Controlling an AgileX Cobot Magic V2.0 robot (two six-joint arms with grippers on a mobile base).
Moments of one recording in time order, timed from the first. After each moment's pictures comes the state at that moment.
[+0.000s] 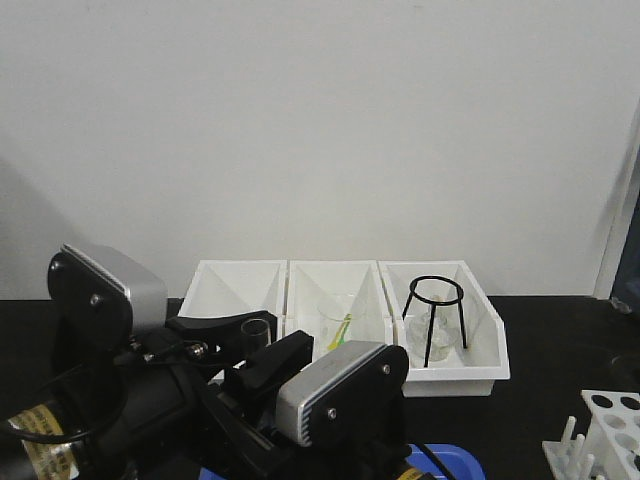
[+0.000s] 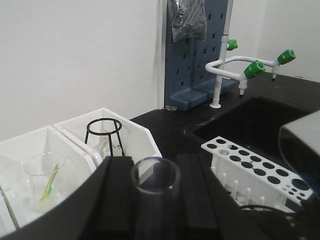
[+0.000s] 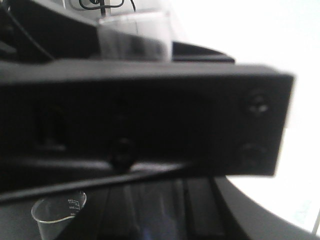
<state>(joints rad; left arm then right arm) -0.81 1.18 -0.82 -0.06 -0.19 -0.06 0.87 1.49 -0.78 0.14 -0.66 -0.06</state>
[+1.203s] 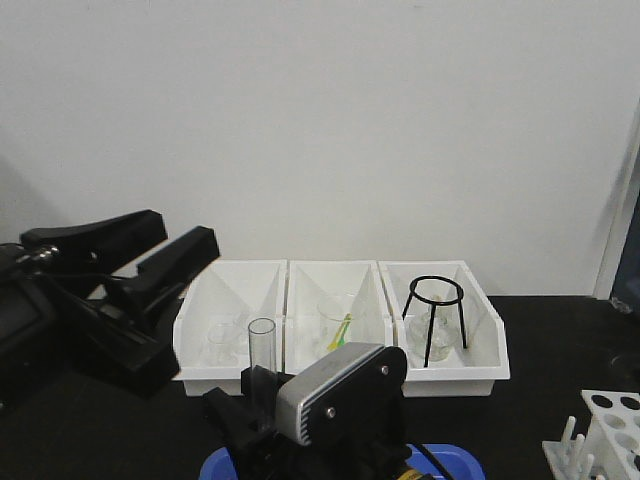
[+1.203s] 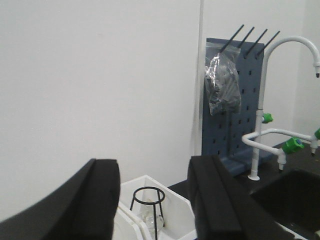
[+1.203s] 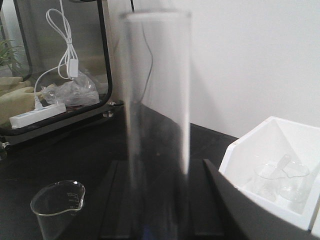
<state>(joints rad) -0.67 1.02 -0.82 -0.07 -0.26 -0.05 0.87 1.49 -0.78 0.15 -0.63 -0.06</state>
